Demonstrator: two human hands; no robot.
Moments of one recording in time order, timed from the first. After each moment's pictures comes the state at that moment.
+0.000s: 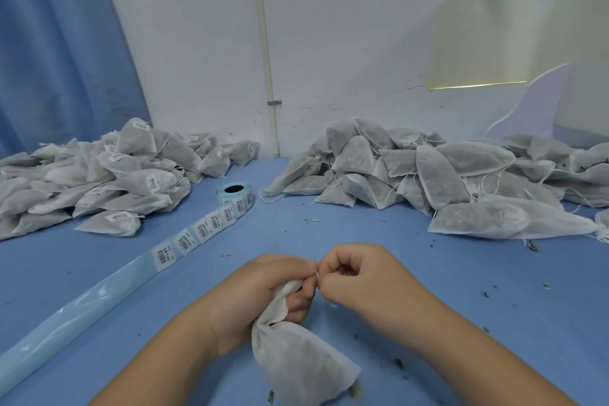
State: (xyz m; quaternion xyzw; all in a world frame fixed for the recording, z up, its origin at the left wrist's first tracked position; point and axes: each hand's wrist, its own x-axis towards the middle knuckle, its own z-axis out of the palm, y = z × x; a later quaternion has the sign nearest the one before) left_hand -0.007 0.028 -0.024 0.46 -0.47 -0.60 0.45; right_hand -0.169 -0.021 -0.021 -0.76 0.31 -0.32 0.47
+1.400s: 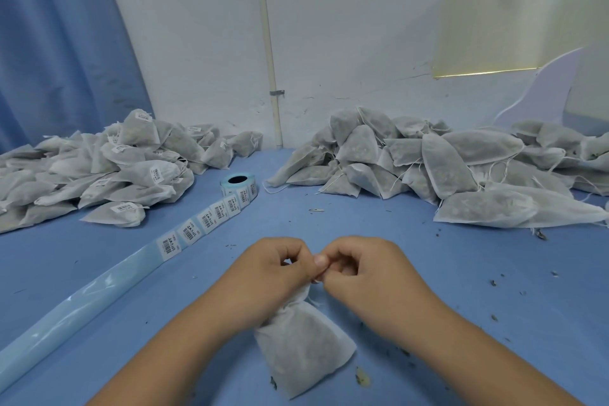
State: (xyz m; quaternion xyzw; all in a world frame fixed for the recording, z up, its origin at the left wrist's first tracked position) left_hand -0.012 0.033 -0.023 0.58 -0.56 -0.40 0.44; right_hand -0.163 -0.020 -0.035 -0.79 0.34 -0.35 0.37
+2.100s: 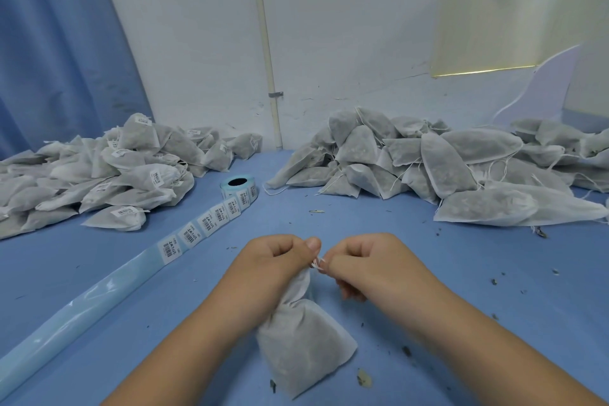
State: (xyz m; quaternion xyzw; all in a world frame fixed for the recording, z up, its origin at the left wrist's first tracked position) left_hand -0.014 0.033 -0.025 0.61 -0.52 -0.34 0.49; right_hand -0.168 -0.026 -0.029 -0.71 0.37 -0.30 0.52
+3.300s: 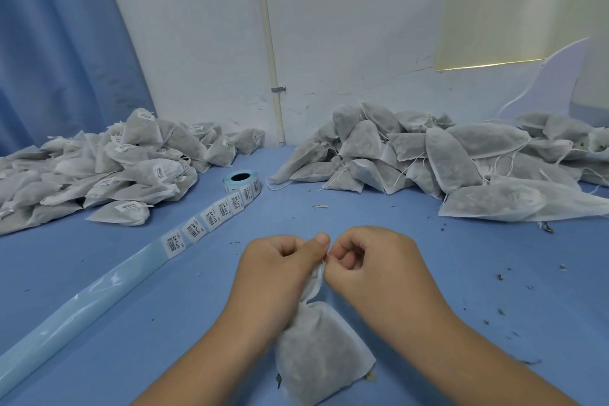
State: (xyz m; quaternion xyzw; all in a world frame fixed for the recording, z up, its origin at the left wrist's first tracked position) left_hand -0.029 0.031 -0.038 0.62 -0.47 -0.26 0.57; right_hand -0.159 -0.014 -0.038 -0.78 0.40 -0.42 0.23
